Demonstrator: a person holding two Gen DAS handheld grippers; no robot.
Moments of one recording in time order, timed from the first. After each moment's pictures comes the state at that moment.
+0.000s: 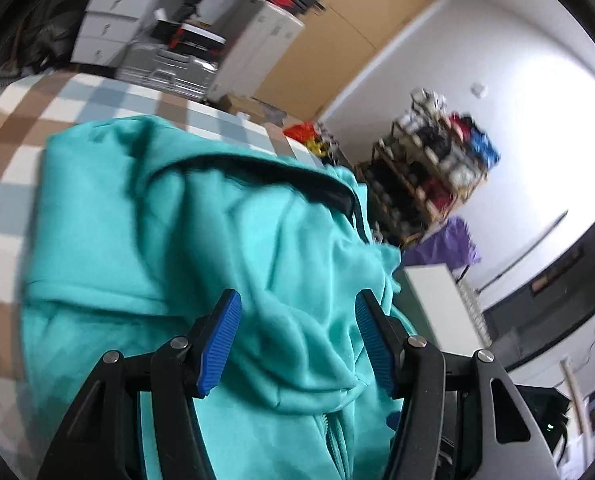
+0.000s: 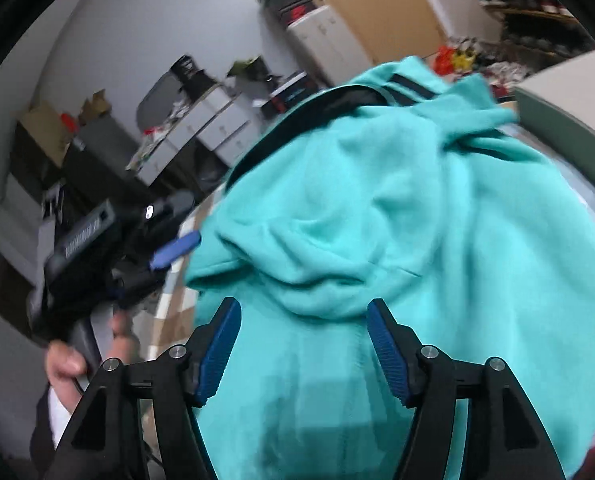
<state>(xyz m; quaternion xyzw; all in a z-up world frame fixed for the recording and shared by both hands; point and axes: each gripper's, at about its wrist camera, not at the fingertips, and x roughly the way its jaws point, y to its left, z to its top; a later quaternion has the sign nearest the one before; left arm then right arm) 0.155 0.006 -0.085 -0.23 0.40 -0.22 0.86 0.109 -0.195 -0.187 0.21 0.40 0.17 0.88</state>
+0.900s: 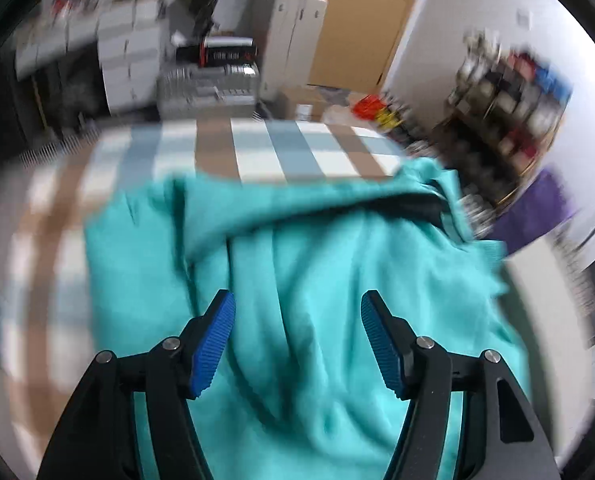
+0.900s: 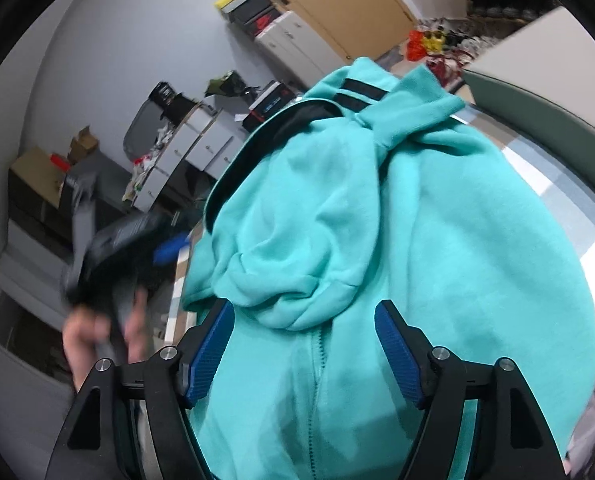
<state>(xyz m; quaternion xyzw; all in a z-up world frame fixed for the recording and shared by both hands) 0.244 -0.021 -0.070 -0.02 0.45 -0.07 0.89 0.110 -0.229 -0.189 0.26 0.39 0.17 0.87</state>
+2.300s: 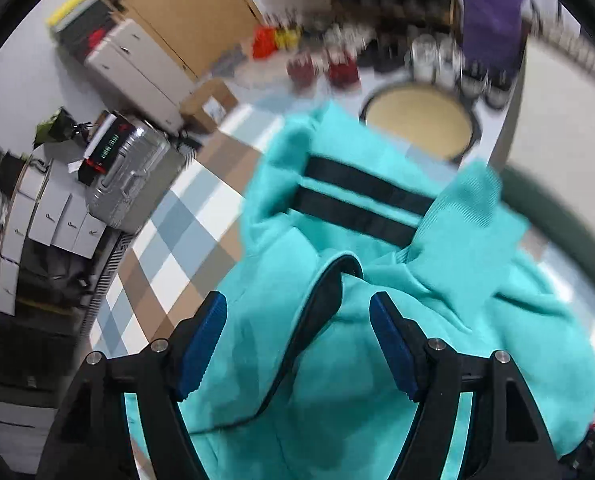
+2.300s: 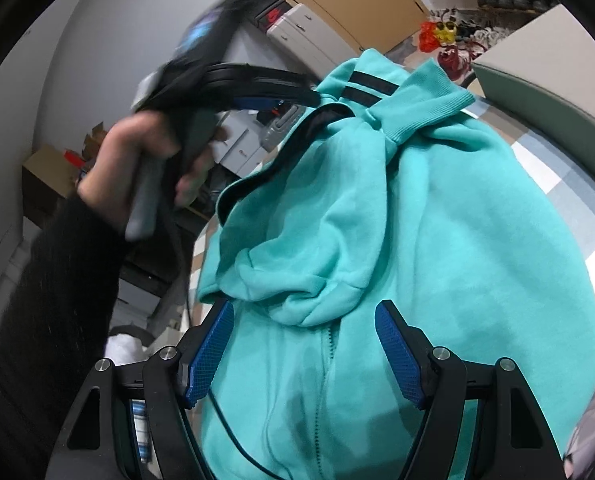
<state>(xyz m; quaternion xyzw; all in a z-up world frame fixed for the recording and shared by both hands) 0.306 -0.202 -0.093 0.34 0.50 -0.16 0.78 0.114 -0.238 -0.194 0.29 0.40 0.20 0.84</state>
